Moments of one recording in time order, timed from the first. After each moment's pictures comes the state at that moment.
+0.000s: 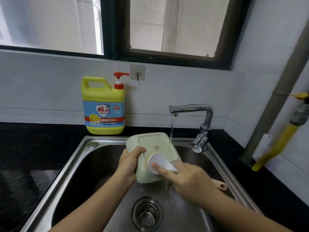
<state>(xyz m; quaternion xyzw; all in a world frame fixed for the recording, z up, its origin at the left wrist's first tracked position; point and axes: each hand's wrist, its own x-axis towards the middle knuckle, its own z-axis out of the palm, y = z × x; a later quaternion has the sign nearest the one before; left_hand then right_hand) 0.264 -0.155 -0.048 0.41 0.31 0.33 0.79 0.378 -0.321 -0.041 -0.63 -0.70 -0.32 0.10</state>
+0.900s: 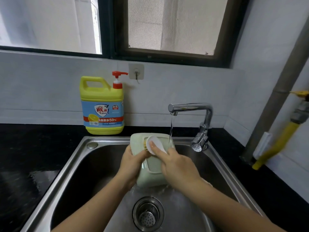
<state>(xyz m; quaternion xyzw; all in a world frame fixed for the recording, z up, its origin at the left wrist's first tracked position) 0.260 -0.167 -0.044 0.53 0.25 0.36 0.72 0.357 -0.280 -0.020 -0.76 -0.60 -0.17 0.19</state>
